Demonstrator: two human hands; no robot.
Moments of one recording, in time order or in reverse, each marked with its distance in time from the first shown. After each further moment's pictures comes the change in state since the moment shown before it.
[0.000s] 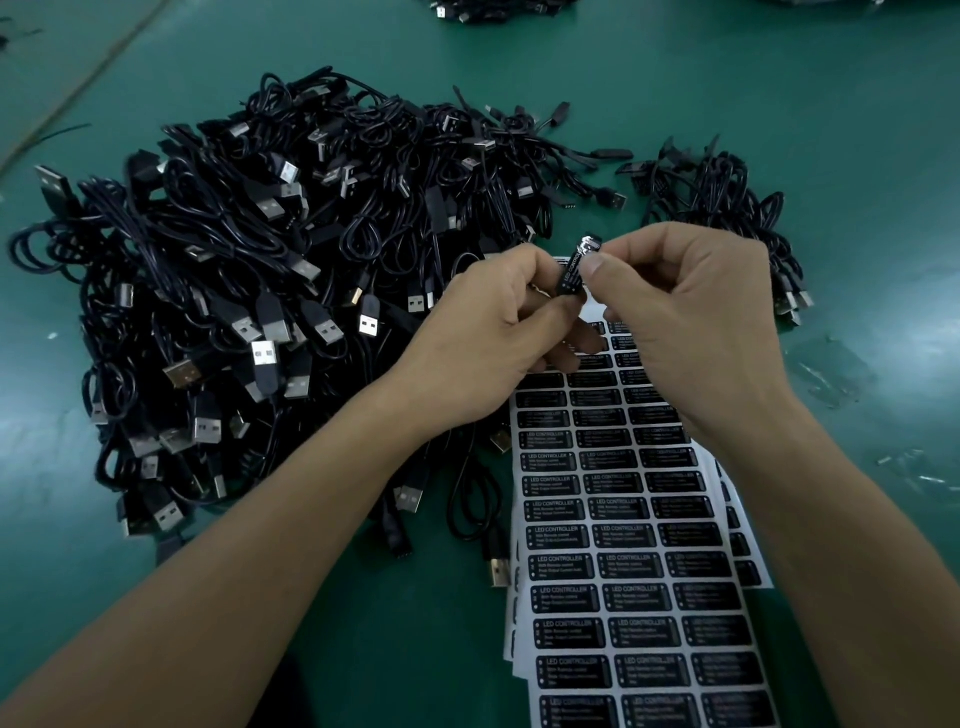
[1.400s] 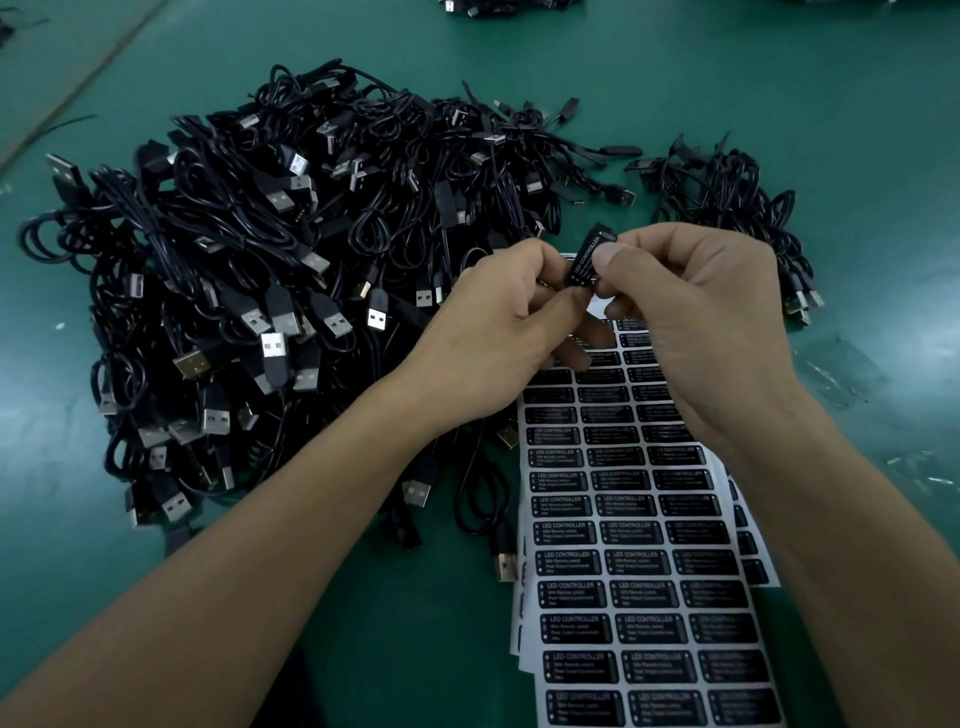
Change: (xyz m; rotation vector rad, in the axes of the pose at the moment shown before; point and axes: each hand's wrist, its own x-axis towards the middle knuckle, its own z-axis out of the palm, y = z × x) left_hand 0.001 0.000 0.000 0.028 0.017 -0.005; right_hand -0.001 -0.008 0.003 0.164 -0.038 0.106
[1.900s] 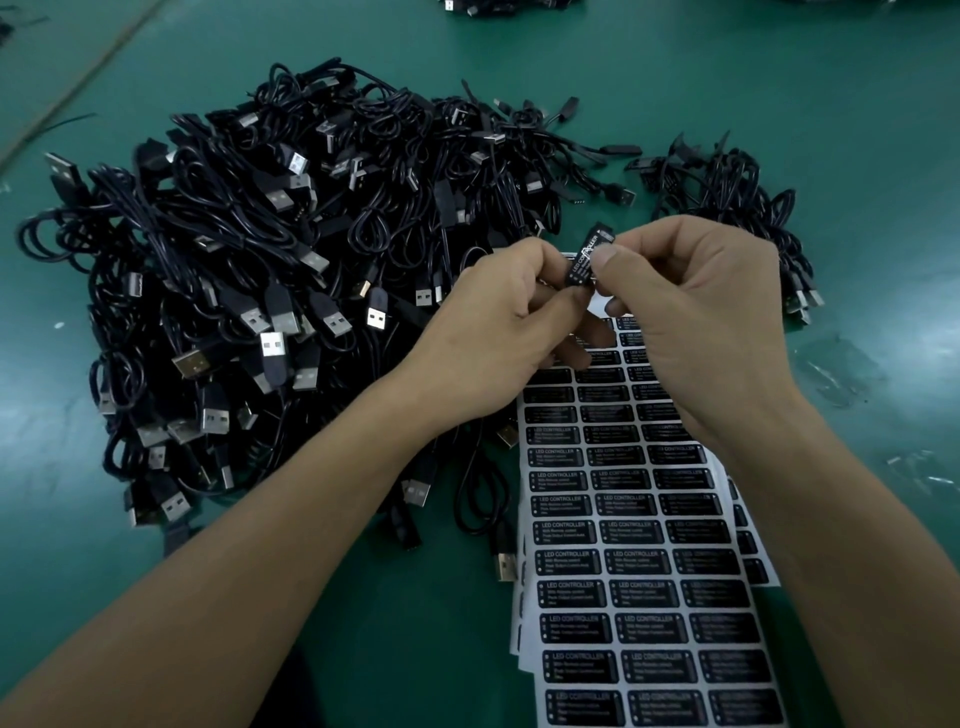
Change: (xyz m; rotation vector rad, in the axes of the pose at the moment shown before) left_hand -0.001 0.000 0.001 -0.027 0.002 0.010; right_hand -0.002 0.000 0.001 -0.034 0.049 -0.050
